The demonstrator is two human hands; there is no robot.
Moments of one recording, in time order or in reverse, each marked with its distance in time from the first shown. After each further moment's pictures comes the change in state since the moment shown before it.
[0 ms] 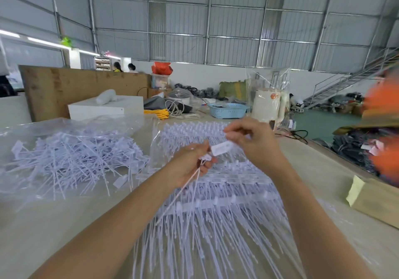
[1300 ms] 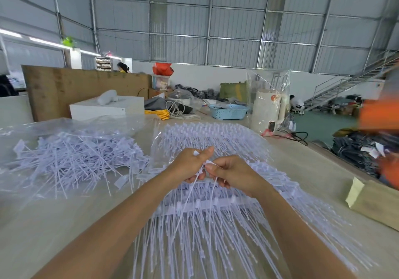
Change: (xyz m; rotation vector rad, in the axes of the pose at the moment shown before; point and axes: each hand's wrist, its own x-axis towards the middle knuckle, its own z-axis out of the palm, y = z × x) left_hand 0.001 -0.008 -0.011 0.689 0.127 0.154; right_hand -0.026 0.039 0.042 0.267 -0.492 0.297
